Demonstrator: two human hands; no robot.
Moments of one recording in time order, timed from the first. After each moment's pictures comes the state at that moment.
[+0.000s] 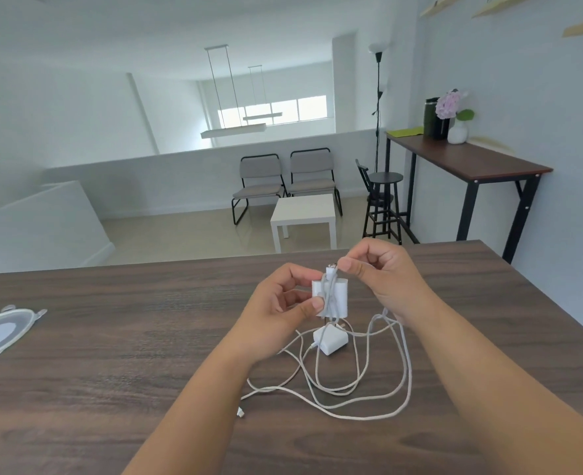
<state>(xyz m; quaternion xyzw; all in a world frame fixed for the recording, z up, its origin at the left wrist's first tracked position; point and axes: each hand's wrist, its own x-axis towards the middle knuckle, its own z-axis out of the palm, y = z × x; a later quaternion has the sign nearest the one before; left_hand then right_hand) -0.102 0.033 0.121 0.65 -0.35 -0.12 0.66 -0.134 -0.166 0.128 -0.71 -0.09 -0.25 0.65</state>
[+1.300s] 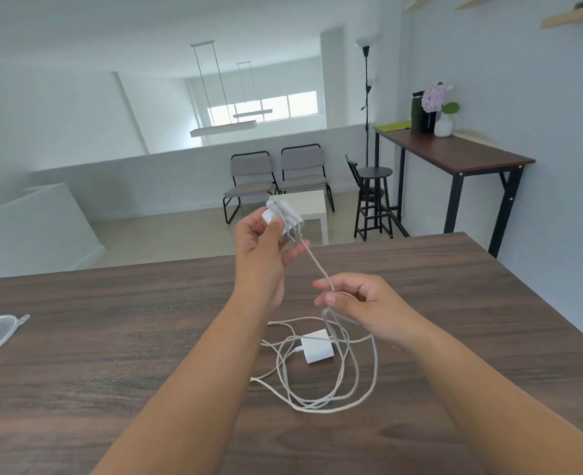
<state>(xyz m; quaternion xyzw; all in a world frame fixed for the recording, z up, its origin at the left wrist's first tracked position) -0.075 -0.034 0.154 0.51 -0.15 0.00 0.85 -0.161 -0.180 0.094 -0.78 -0.08 -0.08 0.62</state>
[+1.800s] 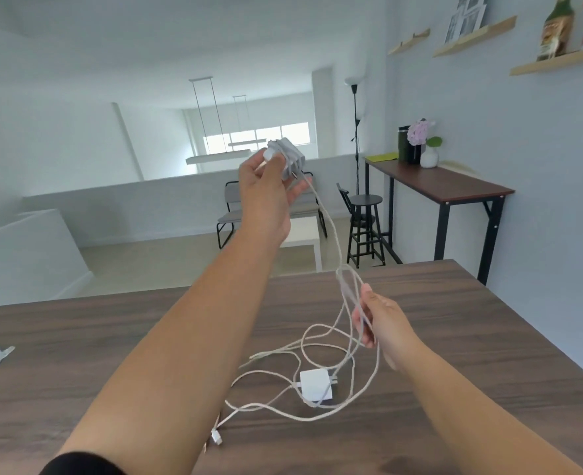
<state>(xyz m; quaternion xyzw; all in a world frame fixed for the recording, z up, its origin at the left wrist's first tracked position) -0.036 -0.073 0.264 0.44 -0.19 -0.01 0.88 -0.141 -0.200 0.079 -0.68 0.16 -0.14 0.70</state>
